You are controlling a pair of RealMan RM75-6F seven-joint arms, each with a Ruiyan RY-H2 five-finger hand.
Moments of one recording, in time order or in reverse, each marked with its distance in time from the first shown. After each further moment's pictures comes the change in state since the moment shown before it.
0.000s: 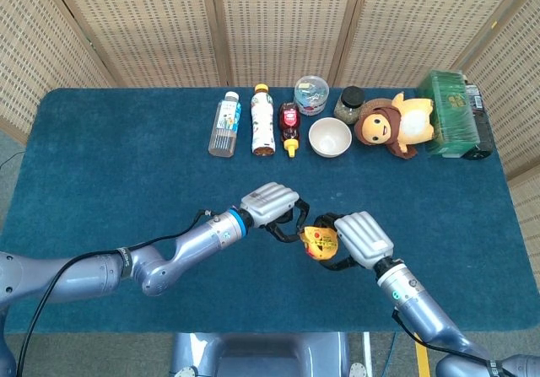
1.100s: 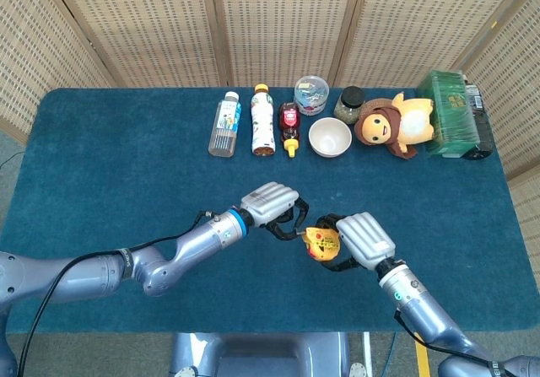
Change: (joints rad) left arm 0.004 -0.006 -0.004 0.003 -0.018 0.008 -0.003; right arm -0.005 0.011 -0.007 0.001 -0.013 -0.002 0.005
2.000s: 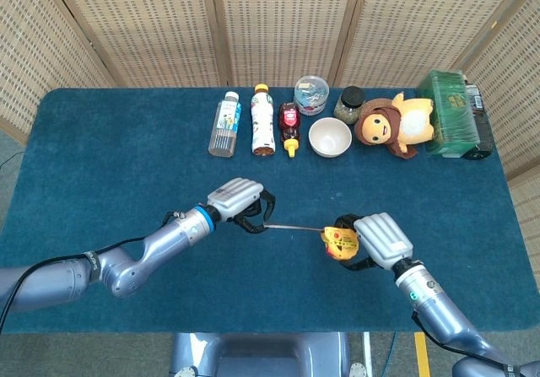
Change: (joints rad) left arm 0.135 0.099 0.037 -0.041 0.088 0.014 -0.108; right arm -0.030 0.060 -0.031 0.031 -0.013 -0.011 0.009
